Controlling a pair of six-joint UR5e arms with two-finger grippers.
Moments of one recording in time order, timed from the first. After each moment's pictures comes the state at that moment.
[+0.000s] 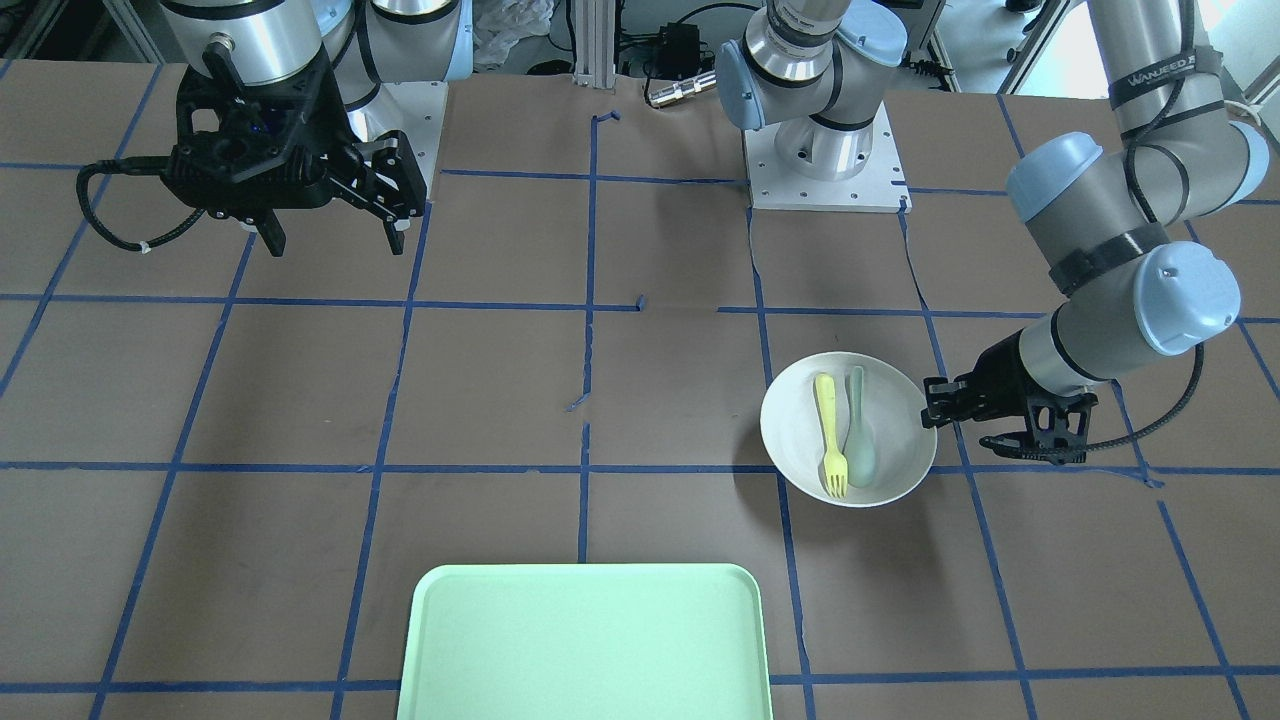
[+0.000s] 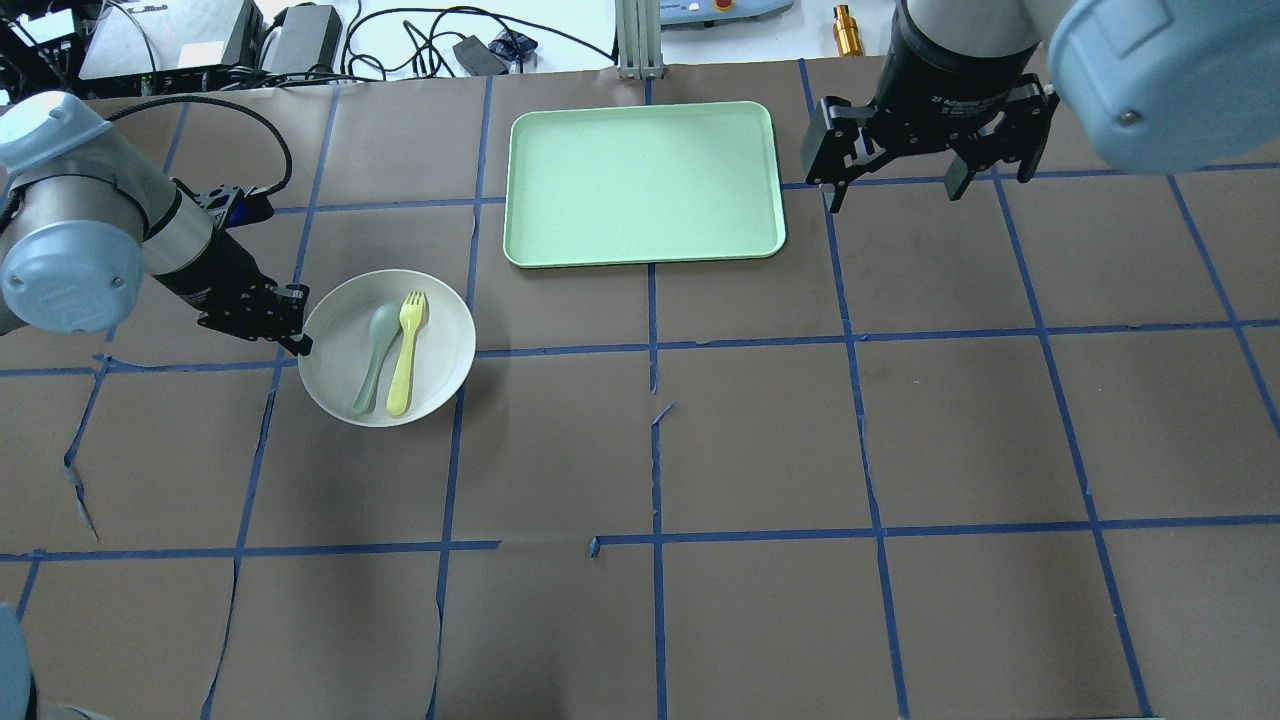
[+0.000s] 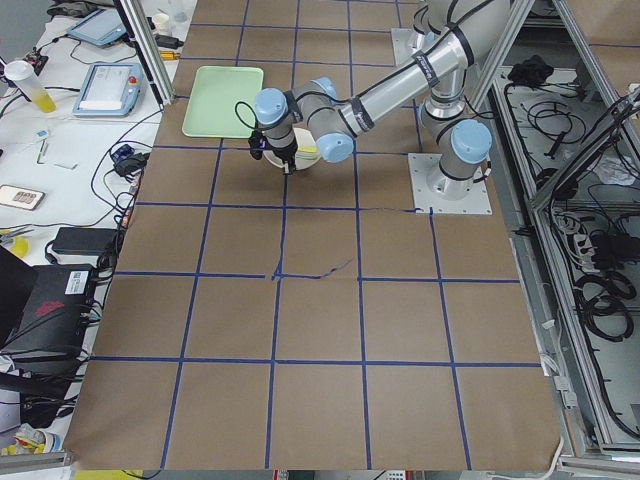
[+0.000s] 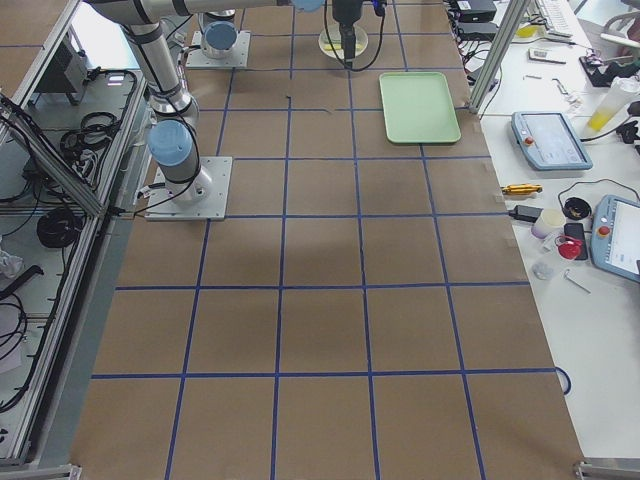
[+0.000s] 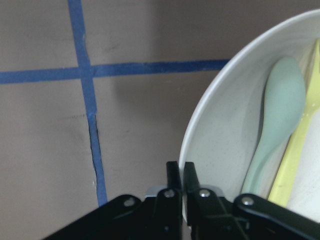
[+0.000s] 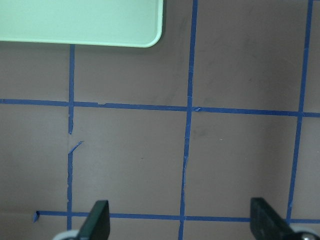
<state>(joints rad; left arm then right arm) -1.22 -1.86 -1.80 -1.23 1.43 0.36 1.67 -1.55 1.50 -1.58 -1.59 0.04</state>
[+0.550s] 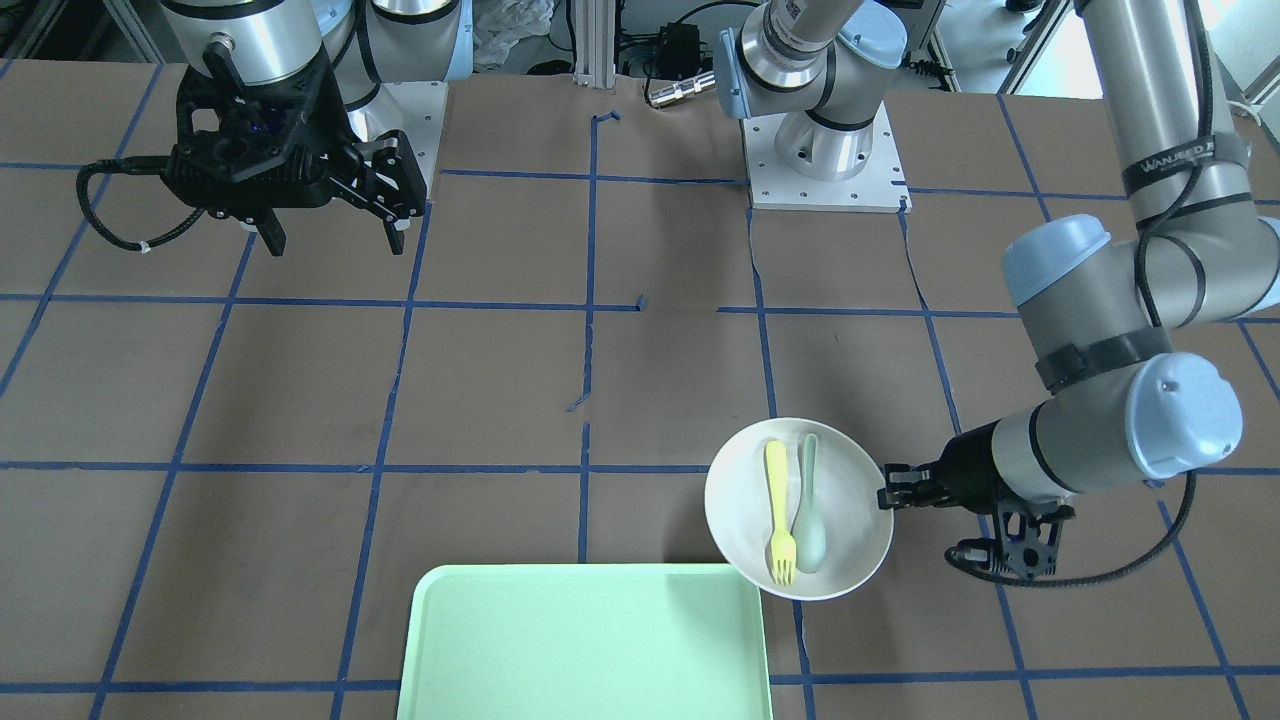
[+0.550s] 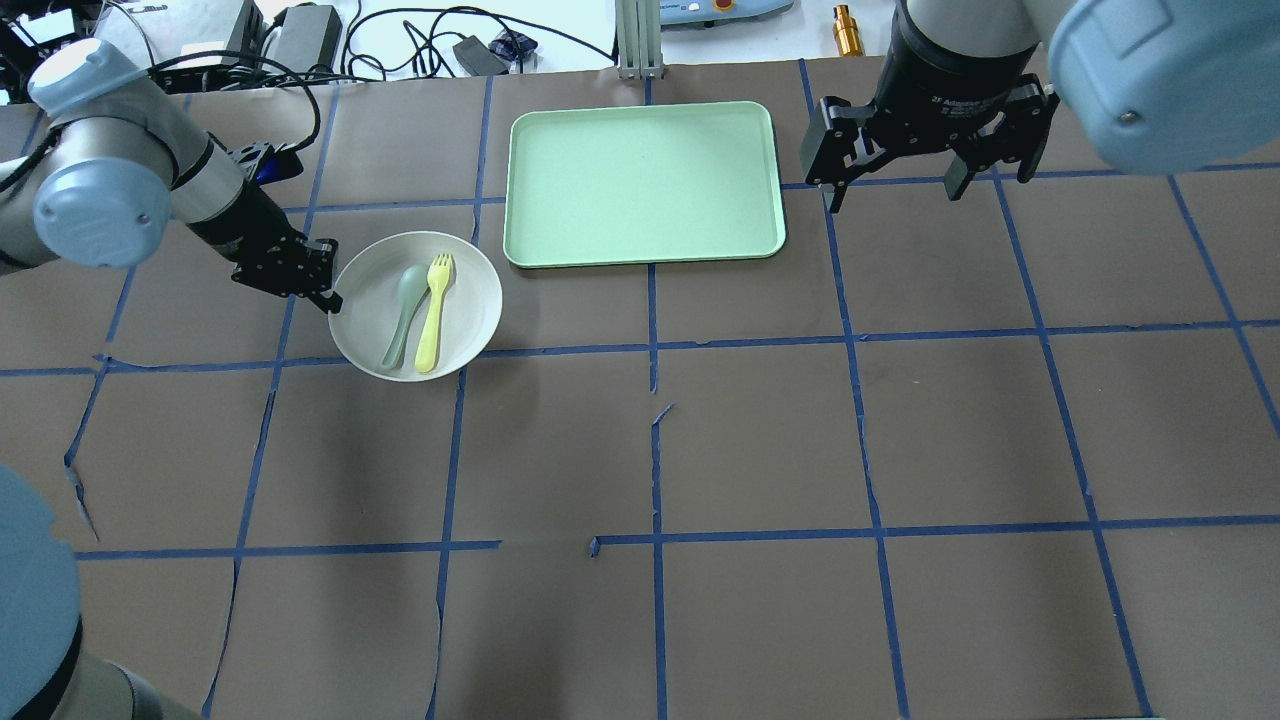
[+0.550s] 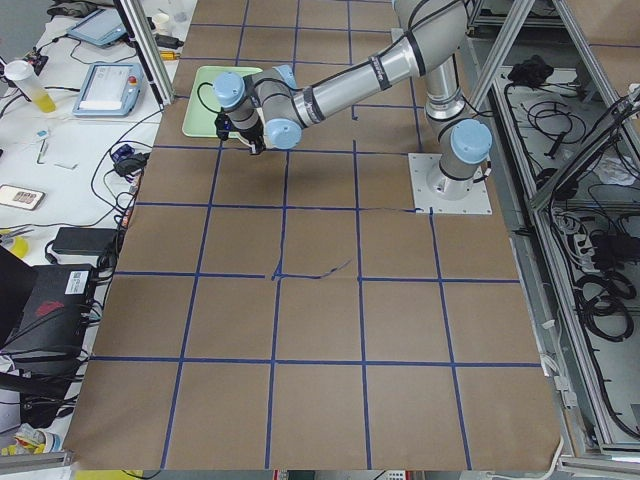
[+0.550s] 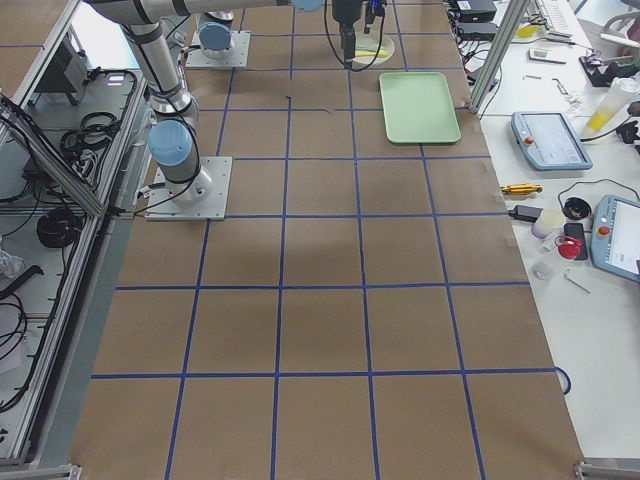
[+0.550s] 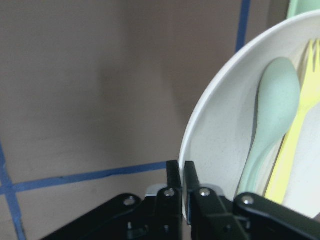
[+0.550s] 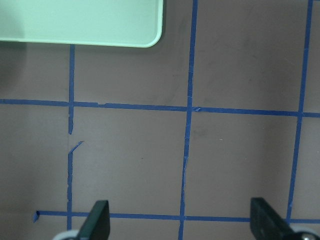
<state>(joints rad) -1.36 -2.07 -1.48 -1.34 1.32 0.23 1.67 -1.55 1.50 -1.58 -1.60 0.04</state>
